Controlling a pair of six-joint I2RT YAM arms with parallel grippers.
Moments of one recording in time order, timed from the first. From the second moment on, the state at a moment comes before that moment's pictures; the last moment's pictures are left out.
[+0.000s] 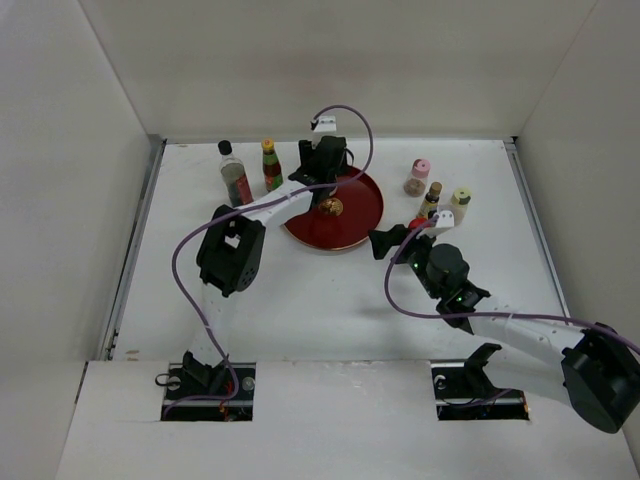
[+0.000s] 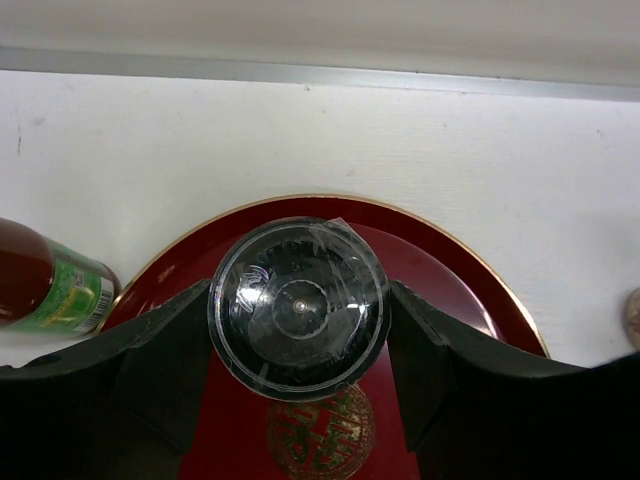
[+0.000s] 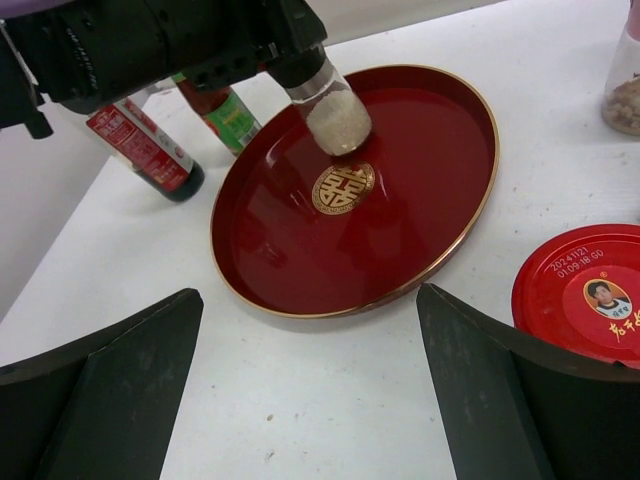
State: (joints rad) left arm -0.59 2.14 1.71 0.02 -0.54 -0.33; right arm 0.67 1.07 0.40 0.61 0.30 0.48
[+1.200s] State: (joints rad) left arm -0.40 1.84 1.56 0.08 -0.59 -0.27; right arm 0.67 1.11 0.40 0.61 0.29 0.49
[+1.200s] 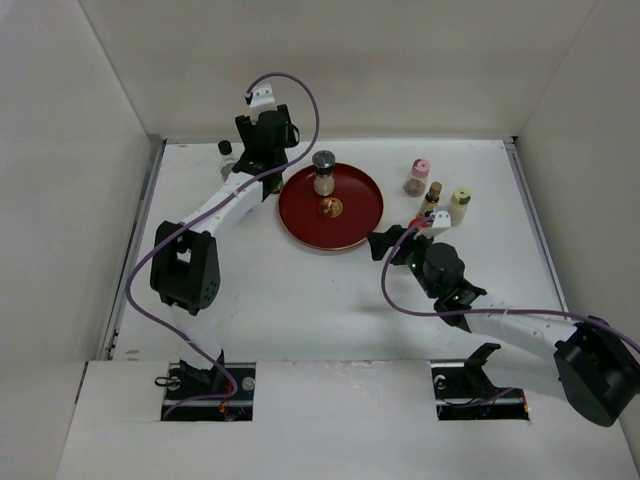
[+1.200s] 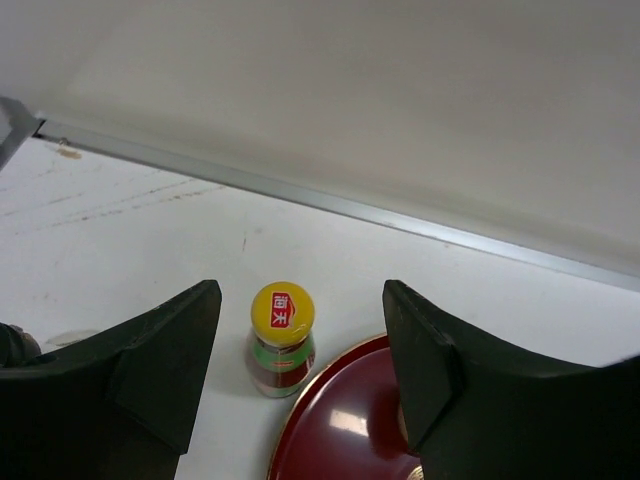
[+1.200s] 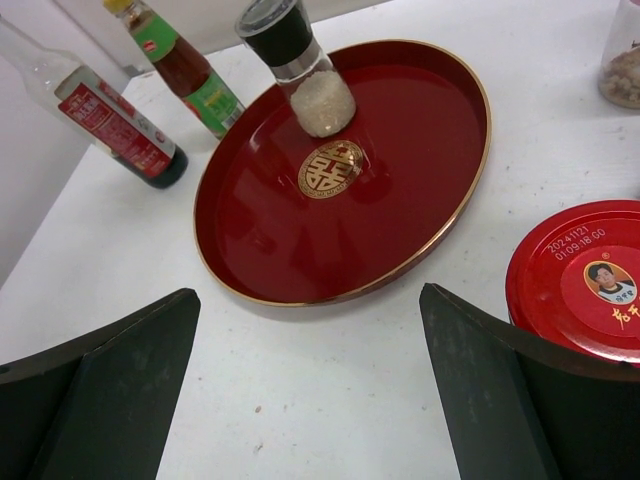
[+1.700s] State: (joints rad) left arm -0.36 1.99 1.60 0.04 -0.56 -0.27; right arm 0.67 1.14 0.40 0.61 0.28 0.49
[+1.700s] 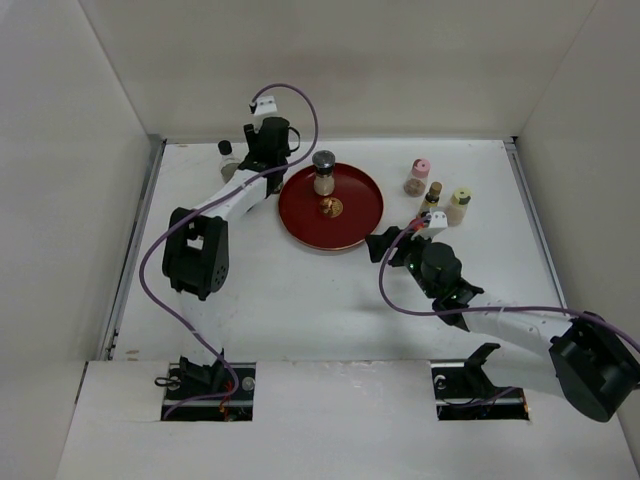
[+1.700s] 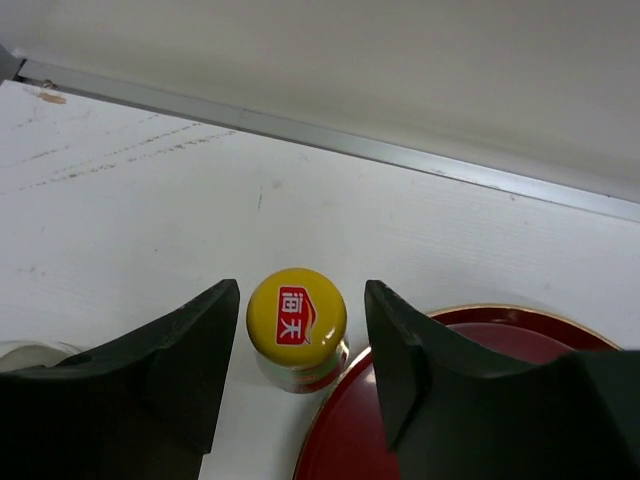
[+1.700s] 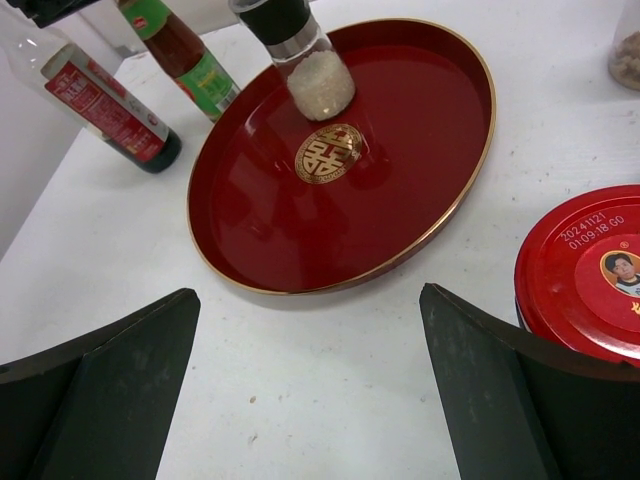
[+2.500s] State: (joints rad) left arm -0.47 1.80 1.54 0.05 -0.58 -0.22; right arm 0.67 1.15 0.40 0.61 0.27 0.49
